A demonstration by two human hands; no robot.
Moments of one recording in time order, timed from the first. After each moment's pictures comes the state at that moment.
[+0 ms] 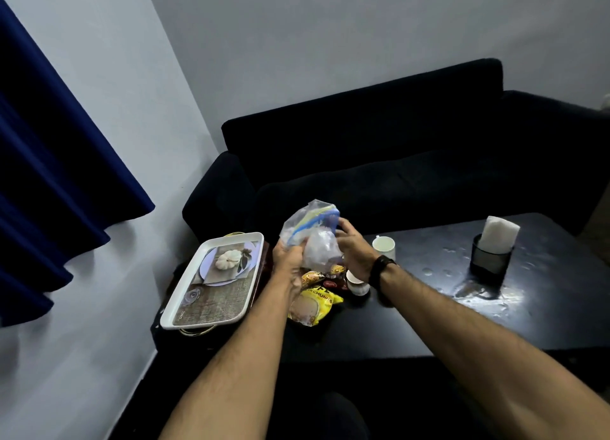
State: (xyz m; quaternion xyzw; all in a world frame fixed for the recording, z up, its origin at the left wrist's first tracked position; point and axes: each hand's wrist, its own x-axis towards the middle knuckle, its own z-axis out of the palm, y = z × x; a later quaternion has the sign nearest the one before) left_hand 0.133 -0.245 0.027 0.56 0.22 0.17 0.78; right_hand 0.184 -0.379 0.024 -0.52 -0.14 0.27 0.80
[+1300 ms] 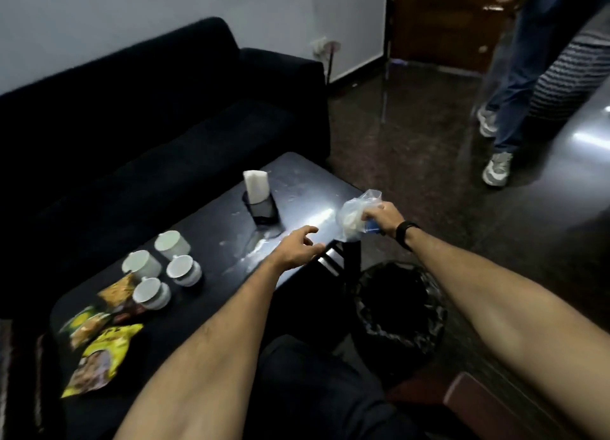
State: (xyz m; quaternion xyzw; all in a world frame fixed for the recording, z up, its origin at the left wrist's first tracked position) left_hand 0.155 -0.631 -0.059 0.88 -0.18 -0.27 0.33; right_hand 0.116 -0.864 -0.079 -0.76 0.29 -0.01 0.59
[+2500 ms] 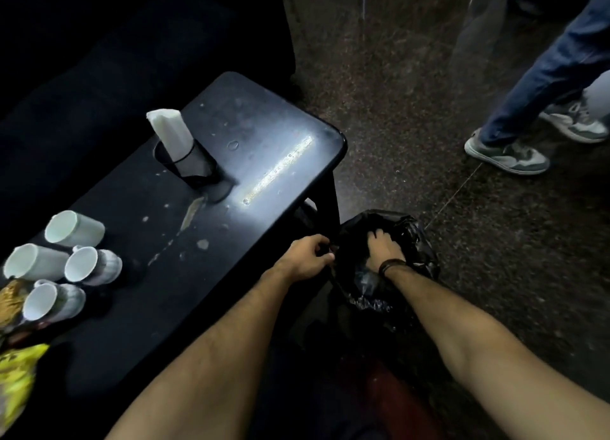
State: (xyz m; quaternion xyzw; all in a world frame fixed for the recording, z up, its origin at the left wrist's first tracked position) left_hand 0.153 -0.714 -0.224 0.88 -0.22 -0.38 0.17; right_hand 0.071 -0.894 -0.333 -0.93 0.21 0.25 0.15
